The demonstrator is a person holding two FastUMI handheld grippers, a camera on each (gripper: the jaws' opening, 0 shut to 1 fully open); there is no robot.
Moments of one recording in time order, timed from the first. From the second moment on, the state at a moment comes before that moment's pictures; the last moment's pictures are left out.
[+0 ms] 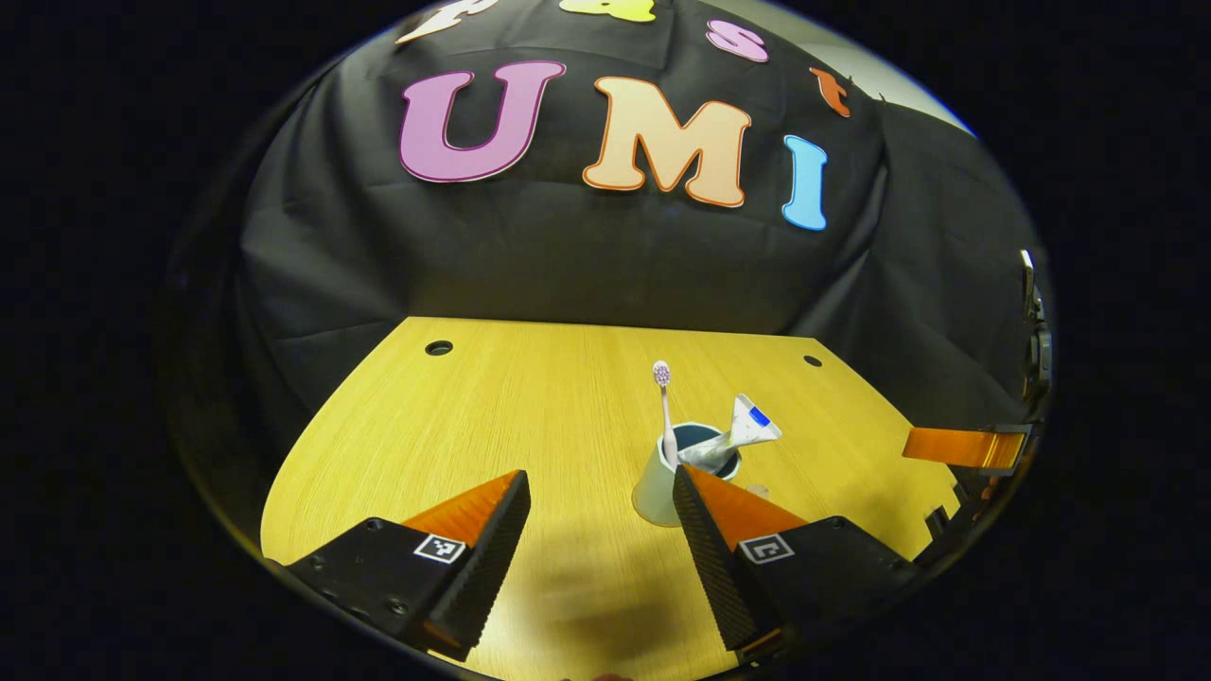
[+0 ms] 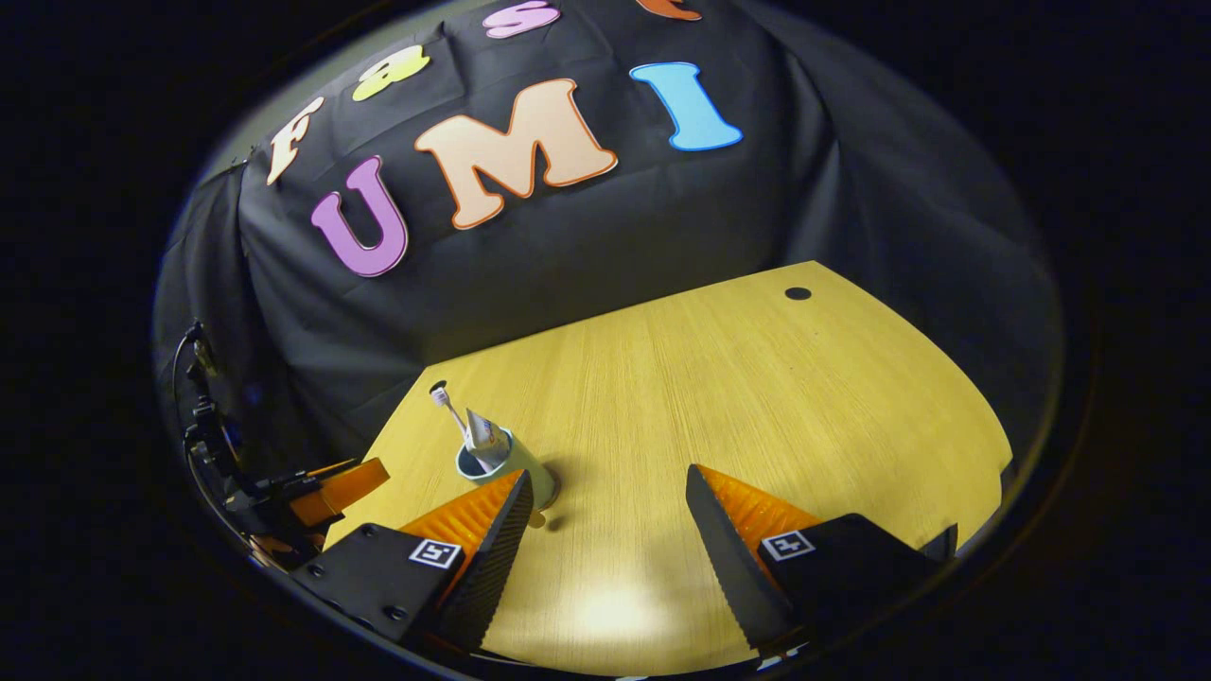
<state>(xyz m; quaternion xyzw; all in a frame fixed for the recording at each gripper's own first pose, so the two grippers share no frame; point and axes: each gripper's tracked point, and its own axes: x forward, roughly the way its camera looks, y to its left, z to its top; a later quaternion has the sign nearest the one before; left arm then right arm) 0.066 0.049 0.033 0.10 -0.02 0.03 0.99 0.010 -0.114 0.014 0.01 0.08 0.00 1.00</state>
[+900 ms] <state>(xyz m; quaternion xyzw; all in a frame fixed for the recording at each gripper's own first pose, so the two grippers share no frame) 0.062 0.044 0.027 0.10 -0.02 0.03 0.99 0.008 -0.114 0.006 0.01 0.08 0.00 1.00</state>
